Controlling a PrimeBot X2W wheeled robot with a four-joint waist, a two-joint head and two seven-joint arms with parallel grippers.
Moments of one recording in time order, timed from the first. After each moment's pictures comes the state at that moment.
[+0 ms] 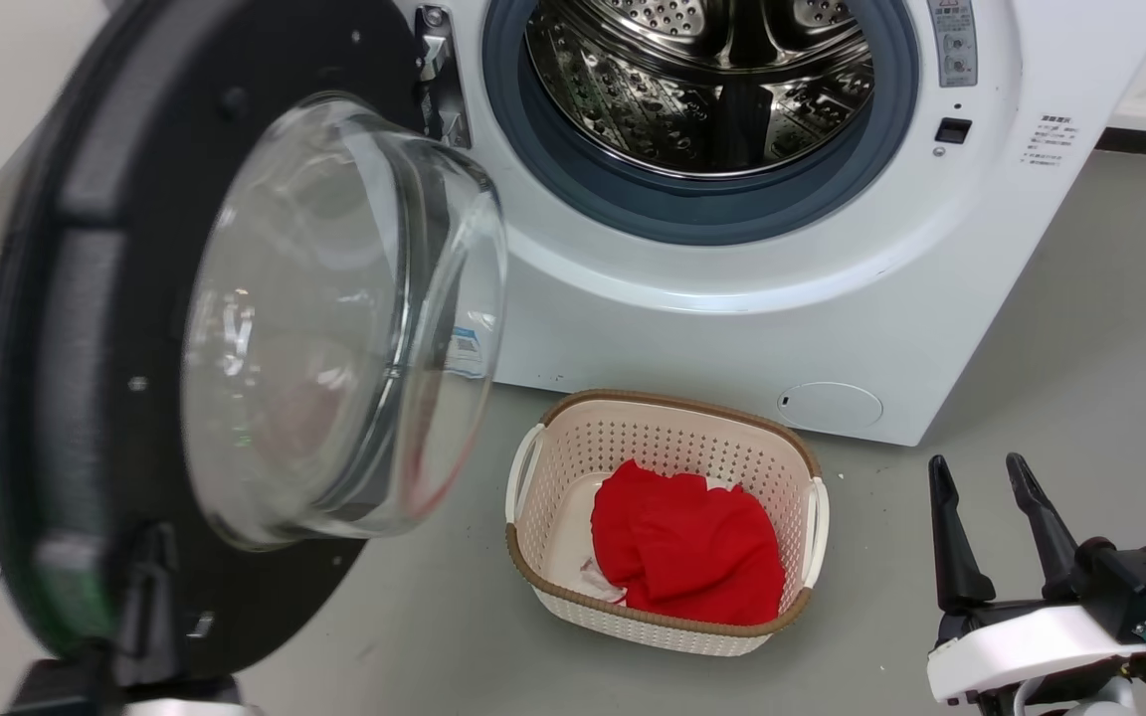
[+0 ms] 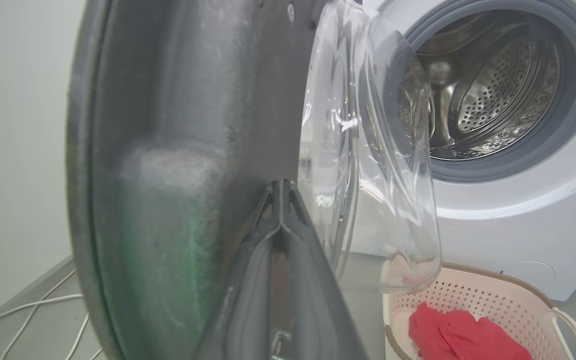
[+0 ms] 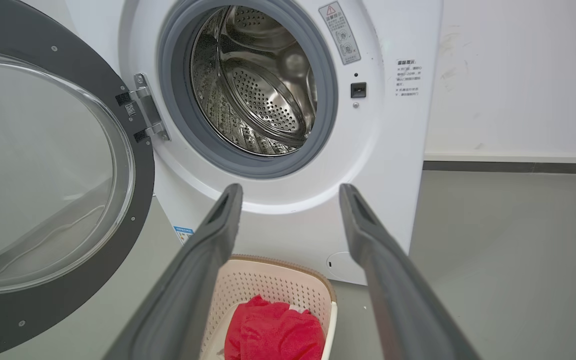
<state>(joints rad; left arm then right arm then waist) 0.18 0.32 -0.09 -0.14 -0.29 0.27 -0.26 -0.02 -0.05 -0.03 0.14 0.16 0.13 -0.24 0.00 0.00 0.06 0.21</state>
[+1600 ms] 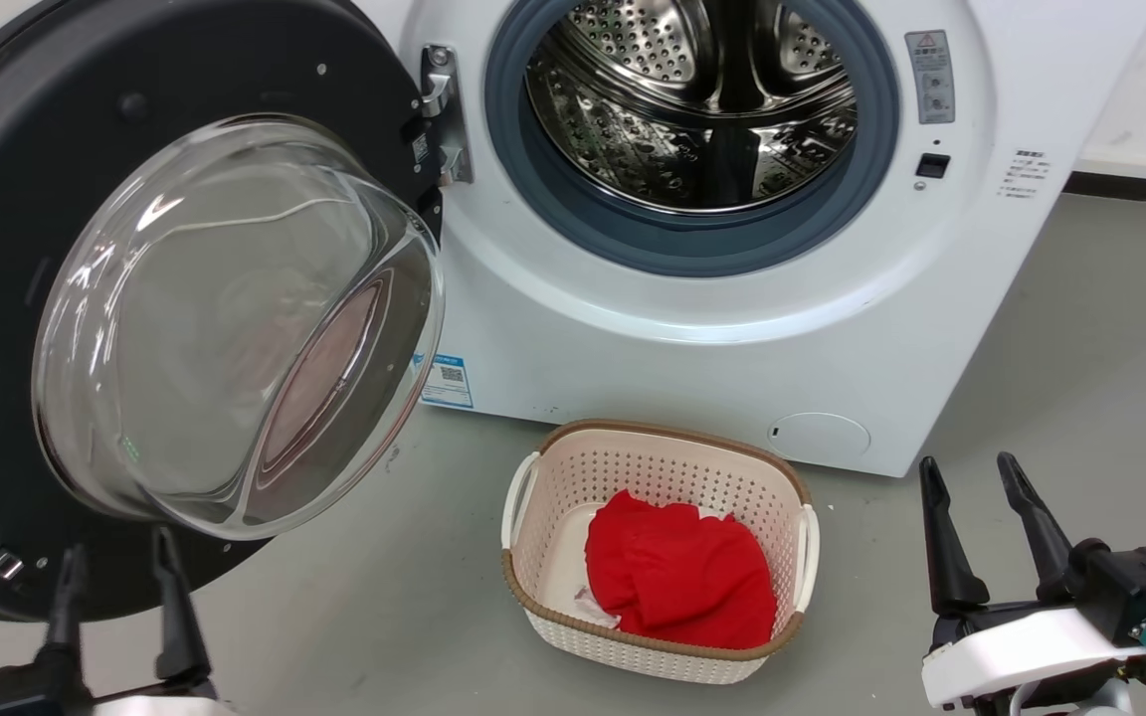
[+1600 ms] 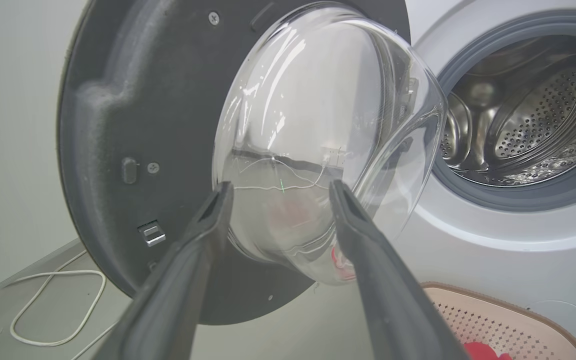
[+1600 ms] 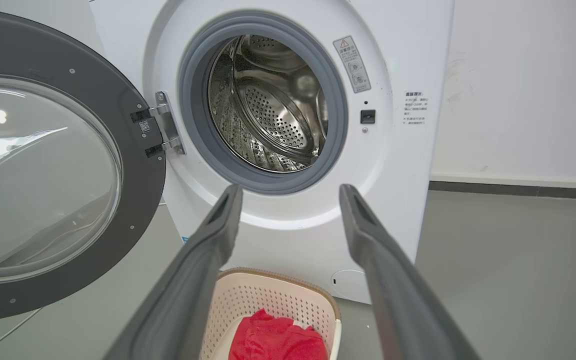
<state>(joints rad) 0.12 0.10 0.23 0.02 -0.14 -0.02 -0.26 0.00 -0.05 -0.01 0.09 0.16 0.13 -0.22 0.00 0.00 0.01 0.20</state>
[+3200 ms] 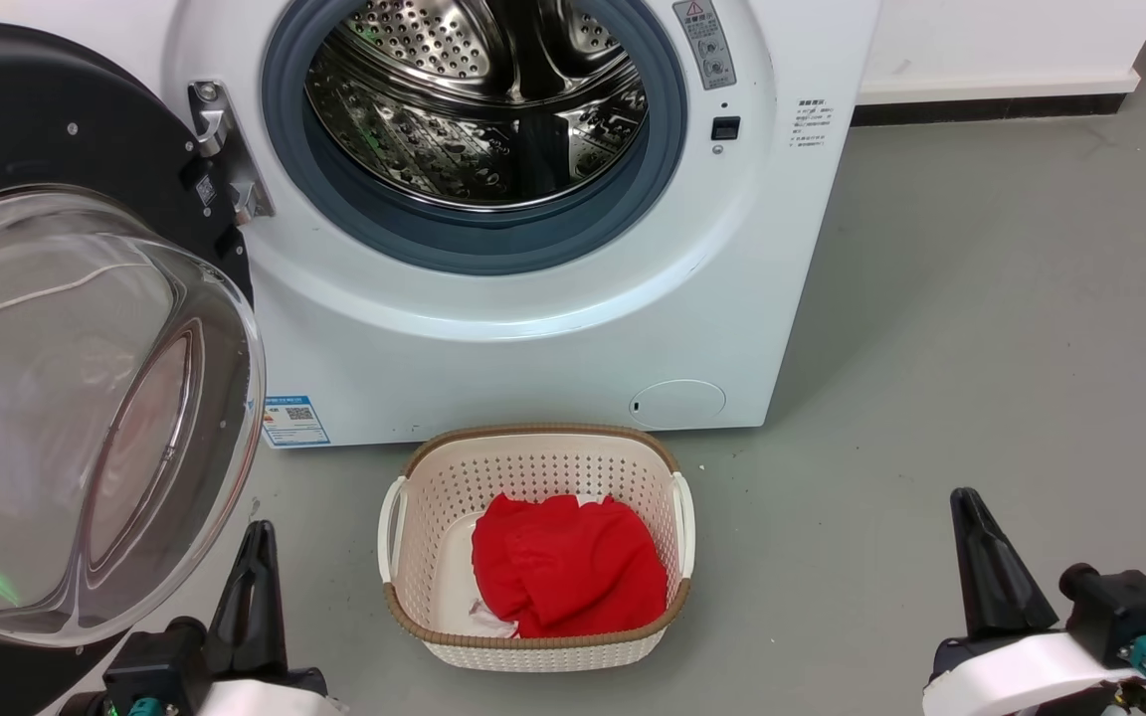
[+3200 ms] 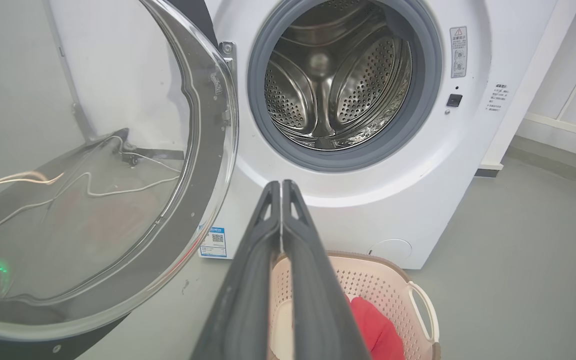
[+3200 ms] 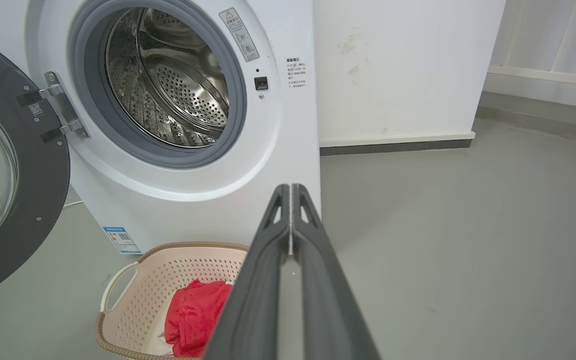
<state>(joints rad) 0.09 0.05 0.08 0.06 -0.12 -0.06 -0.25 0.04 -0.05 -0.01 0.10 0.11 0.13 -0.19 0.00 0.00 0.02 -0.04</state>
